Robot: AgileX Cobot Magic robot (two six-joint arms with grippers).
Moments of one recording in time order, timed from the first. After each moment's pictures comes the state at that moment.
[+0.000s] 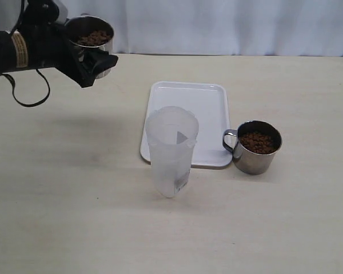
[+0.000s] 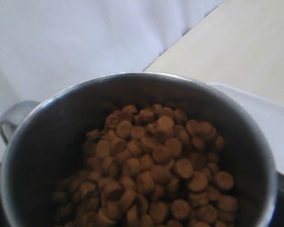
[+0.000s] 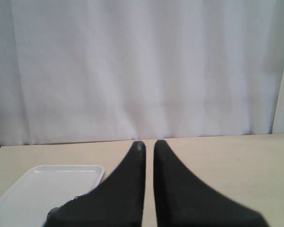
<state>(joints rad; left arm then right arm) 0.02 1.79 -1.01 1.21 -0.64 -0.61 0.01 0.00 0.00 -0.03 0.05 0.08</state>
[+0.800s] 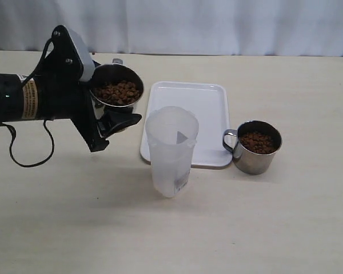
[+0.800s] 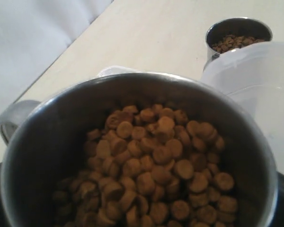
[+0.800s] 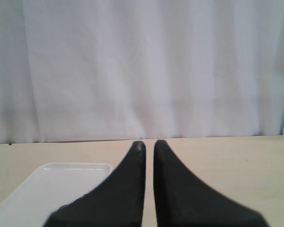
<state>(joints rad) -0.18 1.57 -0.72 1.26 -0.58 -0.56 0.05 0.00 0.00 -0.03 0.05 0.08</state>
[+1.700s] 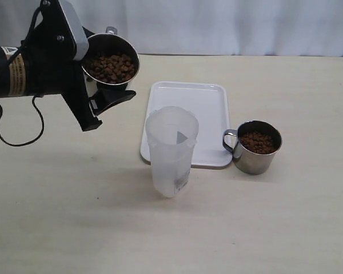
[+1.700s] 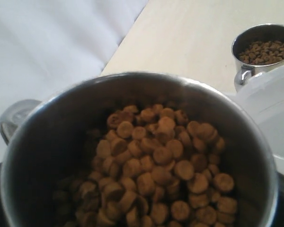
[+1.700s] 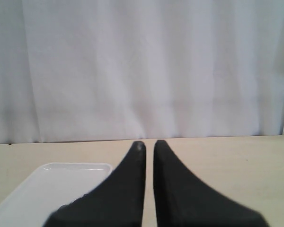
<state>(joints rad) -0.19 1.48 -0.79 1.36 -0.50 -0.57 0.05 0.00 0.00 -0.03 0.05 0.08</state>
